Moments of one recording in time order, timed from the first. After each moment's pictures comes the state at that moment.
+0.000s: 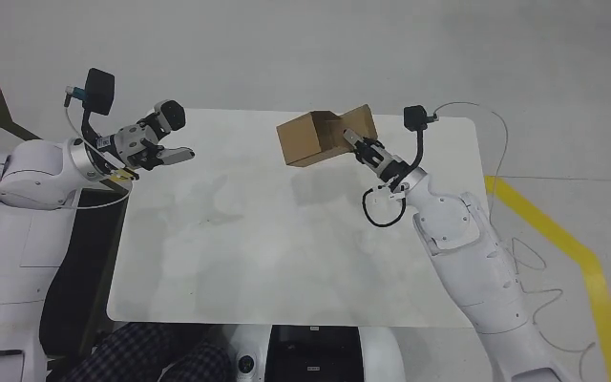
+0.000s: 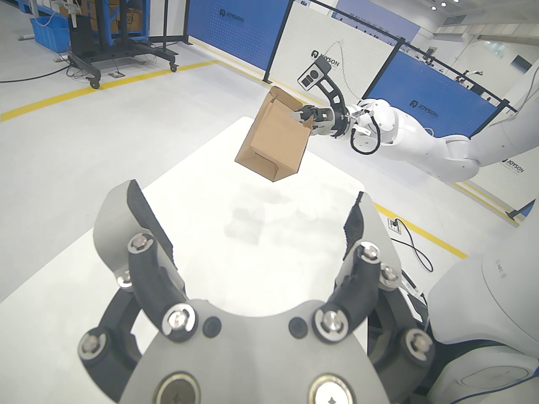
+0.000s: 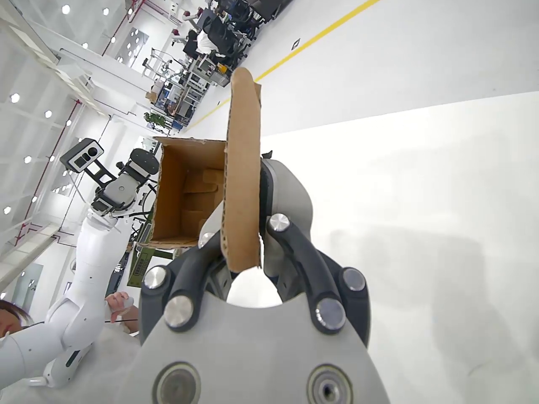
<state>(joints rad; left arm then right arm) 1.12 -0.75 -1.55 -1.49 -0.04 -1.01 -0.81 -1.10 -1.25 1.13 -1.62 -0.24 -0.09 0.39</state>
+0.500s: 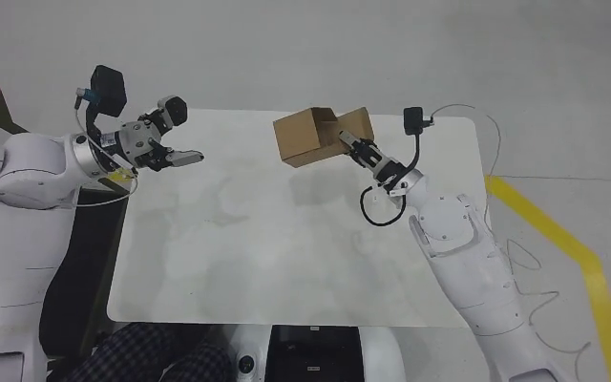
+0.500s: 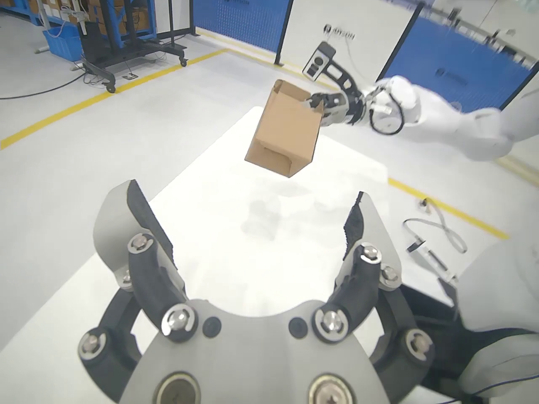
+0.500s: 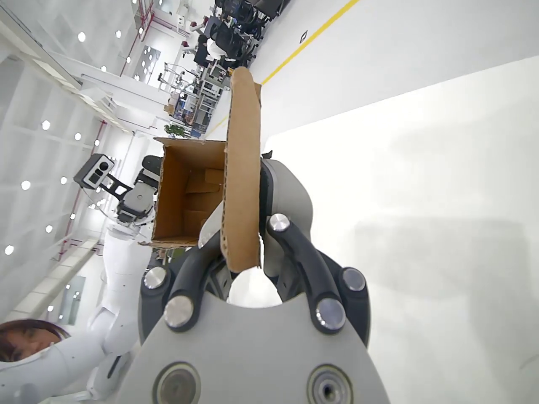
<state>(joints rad) 1.14 -0.76 -1.57 -1.60 0.24 -1.01 -0.69 -1.11 -1.27 1.13 -1.64 -0.06 -0.01 0.39</state>
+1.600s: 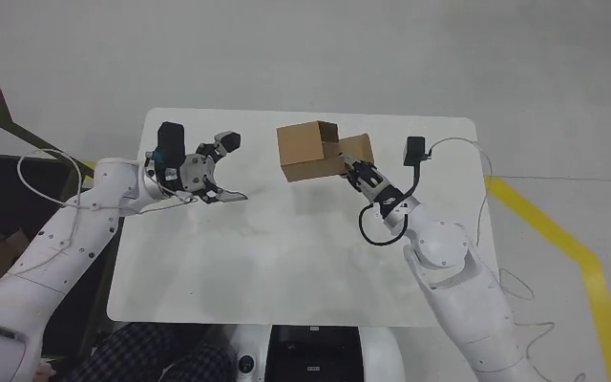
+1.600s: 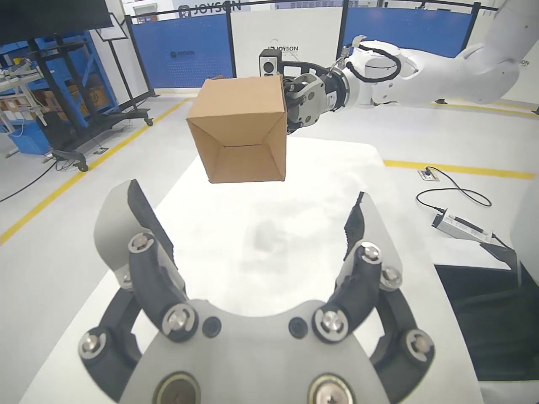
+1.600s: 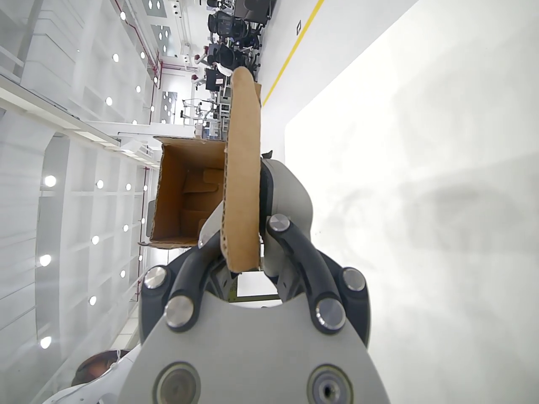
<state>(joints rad) 0.89 -0.66 -0.89 -1.37 1.20 -1.01 0.71 -1.29 -1.28 1.14 -1.79 0.09 0.12 0.30</state>
